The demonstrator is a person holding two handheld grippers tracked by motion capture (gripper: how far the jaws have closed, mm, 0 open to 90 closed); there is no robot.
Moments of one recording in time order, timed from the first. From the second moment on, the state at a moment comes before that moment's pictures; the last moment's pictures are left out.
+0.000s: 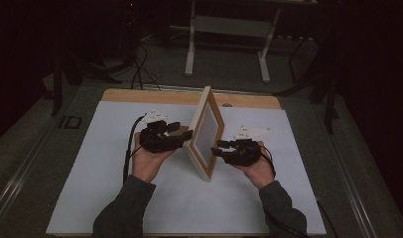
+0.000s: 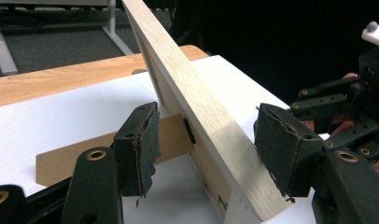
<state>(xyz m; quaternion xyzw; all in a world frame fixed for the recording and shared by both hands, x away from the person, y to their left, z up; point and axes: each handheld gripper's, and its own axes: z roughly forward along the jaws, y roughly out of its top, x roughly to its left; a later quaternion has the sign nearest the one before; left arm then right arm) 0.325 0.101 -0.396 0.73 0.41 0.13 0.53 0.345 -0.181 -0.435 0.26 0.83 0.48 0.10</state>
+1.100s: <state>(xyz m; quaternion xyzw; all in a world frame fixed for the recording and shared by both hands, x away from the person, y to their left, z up) 0.317 0.061 -0.424 0.76 0.42 0.14 0.48 0.346 -0.194 -0.436 0.28 0.83 0.48 0.10</state>
